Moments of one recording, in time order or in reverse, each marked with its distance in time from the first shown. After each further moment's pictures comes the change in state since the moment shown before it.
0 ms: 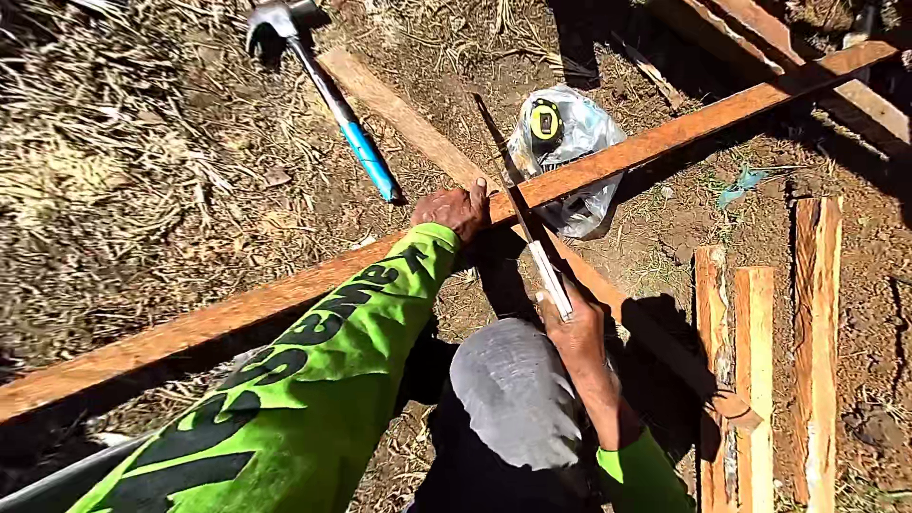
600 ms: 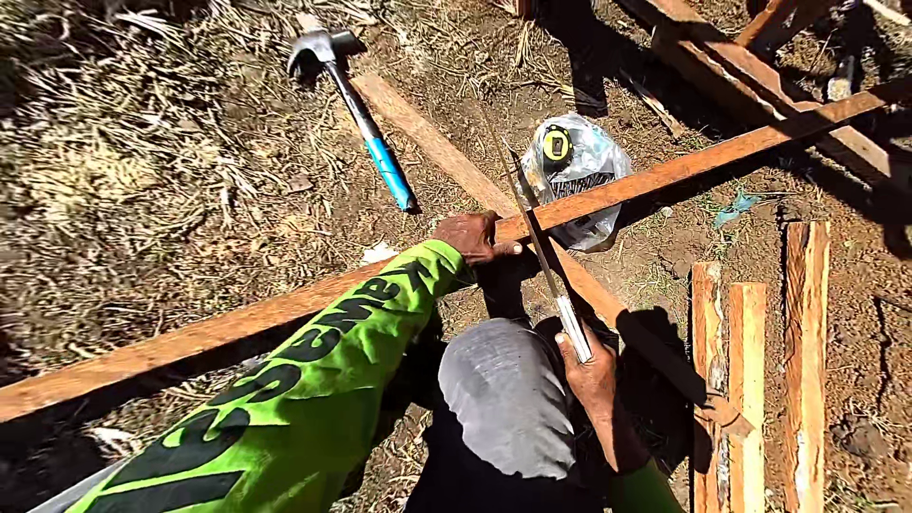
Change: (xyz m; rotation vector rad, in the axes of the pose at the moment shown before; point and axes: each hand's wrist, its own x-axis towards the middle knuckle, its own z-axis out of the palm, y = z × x) left_hand -0.005 -0.017 -0.002 -0.019 -0.131 0.320; right_hand -0.048 0.038 -0.010 0.155 0.052 -0.062
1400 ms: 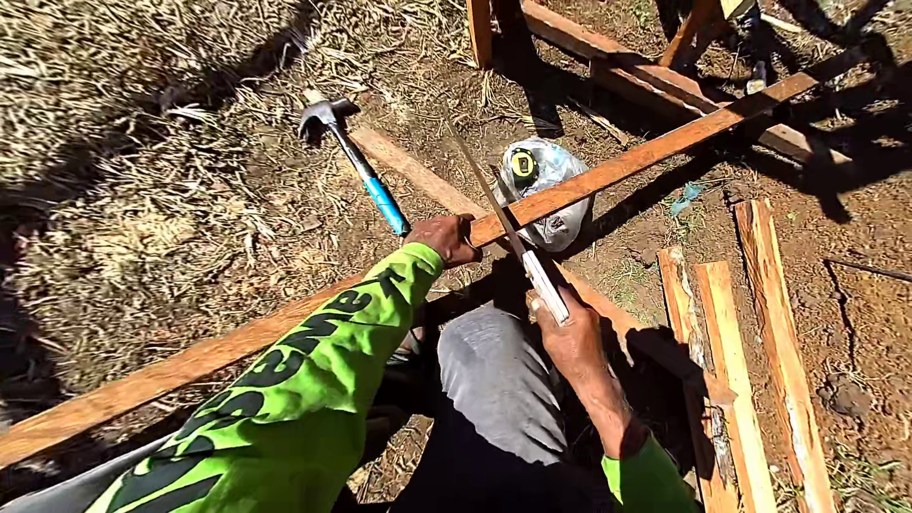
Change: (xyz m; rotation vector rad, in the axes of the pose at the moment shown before) left_hand -0.044 0.036 -0.042 0.138 0.079 -0.053; right_hand 0.018 -0.087 -0.042 -0.092 -0.058 0.144
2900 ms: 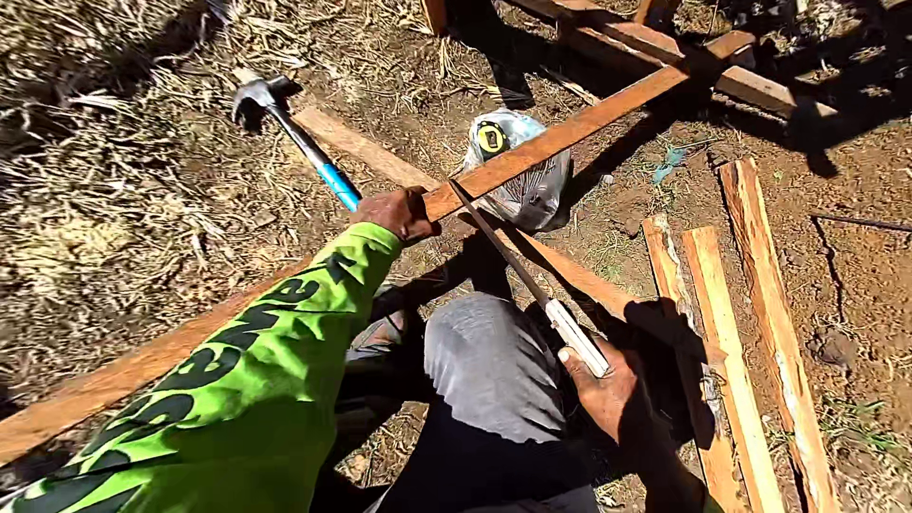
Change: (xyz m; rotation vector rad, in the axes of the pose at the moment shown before) left_hand 0.000 -0.002 -0.015 0.006 0.064 -0.062; right_hand -0.082 0.019 -0.081 0.040 -0.037 0.079
